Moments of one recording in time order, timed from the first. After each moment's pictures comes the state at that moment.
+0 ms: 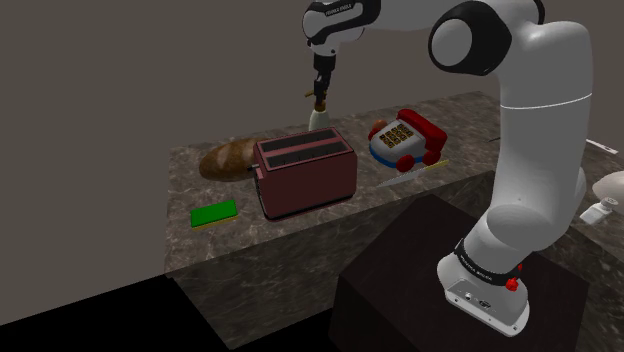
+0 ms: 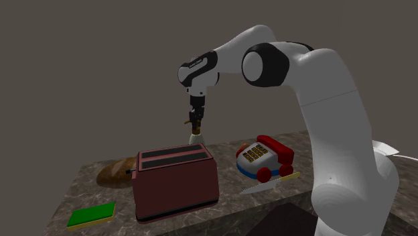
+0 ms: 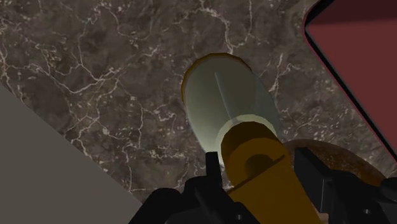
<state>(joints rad) -0.05 0.47 -0.14 -1.44 0.12 1.91 -0.72</state>
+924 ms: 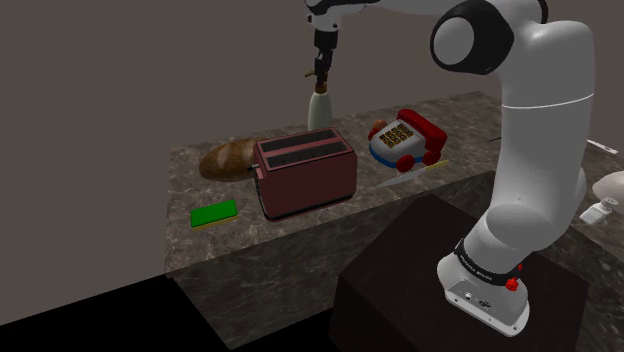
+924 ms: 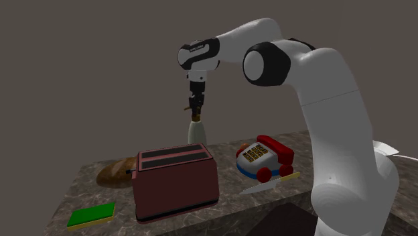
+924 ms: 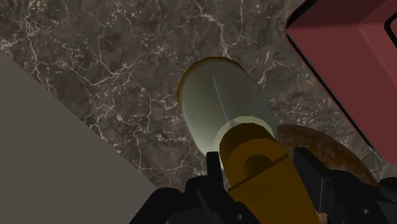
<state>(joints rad) -0.06 0.46 -0.14 -1.28 0.12 1.74 -0.71</state>
